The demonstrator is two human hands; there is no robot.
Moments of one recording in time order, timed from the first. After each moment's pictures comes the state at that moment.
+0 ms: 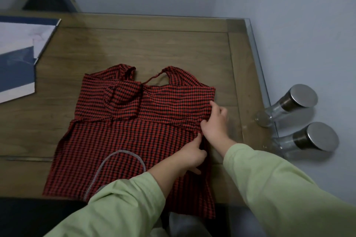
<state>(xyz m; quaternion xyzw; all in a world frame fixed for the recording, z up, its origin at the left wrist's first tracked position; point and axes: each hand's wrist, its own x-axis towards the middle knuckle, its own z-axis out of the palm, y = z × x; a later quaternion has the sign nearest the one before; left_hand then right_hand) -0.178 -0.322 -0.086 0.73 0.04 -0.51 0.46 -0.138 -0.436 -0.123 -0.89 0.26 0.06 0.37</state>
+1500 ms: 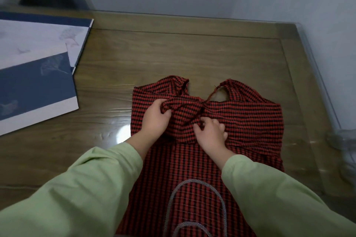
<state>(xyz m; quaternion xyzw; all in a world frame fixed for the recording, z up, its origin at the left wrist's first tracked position) 0.025 -0.059 -0.130 0.88 0.08 -0.17 0.44 -0.039 -0.217 -0.145 -0.91 0.28 0.17 0.26</state>
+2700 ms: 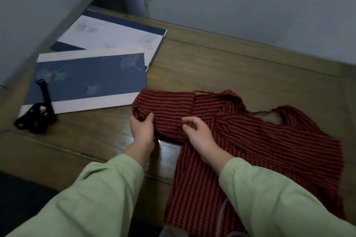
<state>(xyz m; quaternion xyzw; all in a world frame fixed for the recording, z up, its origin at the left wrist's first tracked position) -0.003 0.141 -0.130 0.58 0.42 0.05 0.69 -0.017 -0.015 -0.110 -0.76 0.13 0.17 0.62</state>
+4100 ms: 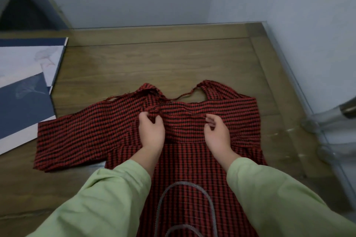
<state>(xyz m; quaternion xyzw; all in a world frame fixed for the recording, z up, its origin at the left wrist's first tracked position) -0.004 -0.114 -0.124 0.82 0.24 -0.07 0.51 -0.068 -0.279 -0.146 -0.81 0.33 -0.01 0.48</state>
